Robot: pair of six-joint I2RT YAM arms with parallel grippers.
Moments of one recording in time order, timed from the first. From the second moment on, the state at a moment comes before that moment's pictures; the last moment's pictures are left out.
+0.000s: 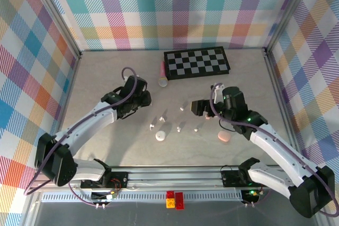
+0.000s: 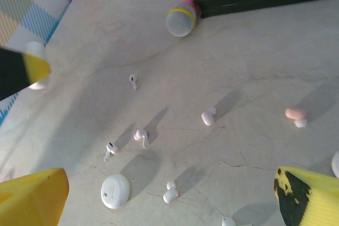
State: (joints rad) left arm -0.57 1.30 1.06 -0.58 -0.20 -0.54; right arm 0.51 0.97 0.78 -0.39 -0.22 0.45
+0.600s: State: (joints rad) left arm -0.57 1.24 1.06 -0.32 0.21 0.43; right arm 0.44 1.04 0.97 -0.53 -0.40 0.46
